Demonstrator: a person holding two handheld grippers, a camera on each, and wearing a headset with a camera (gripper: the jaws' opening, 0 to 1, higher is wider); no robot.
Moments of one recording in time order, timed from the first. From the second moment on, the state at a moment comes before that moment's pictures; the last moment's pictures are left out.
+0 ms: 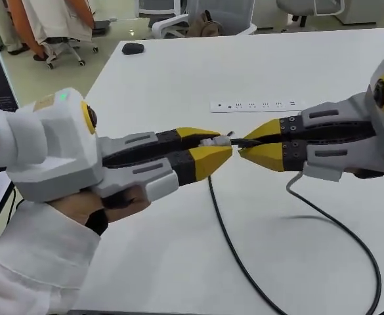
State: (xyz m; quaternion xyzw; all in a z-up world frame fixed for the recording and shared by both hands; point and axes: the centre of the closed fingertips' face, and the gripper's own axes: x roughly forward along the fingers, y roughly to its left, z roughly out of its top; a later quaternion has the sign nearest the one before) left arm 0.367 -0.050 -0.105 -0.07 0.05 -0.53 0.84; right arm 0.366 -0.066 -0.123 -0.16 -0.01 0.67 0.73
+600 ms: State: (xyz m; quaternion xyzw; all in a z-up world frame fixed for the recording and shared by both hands) left arm 0.368 -0.028 -0.100 -0.07 0.05 -0.52 0.85; right arm 0.369 -0.090 -0.127 -0.14 0.01 0.65 0.74
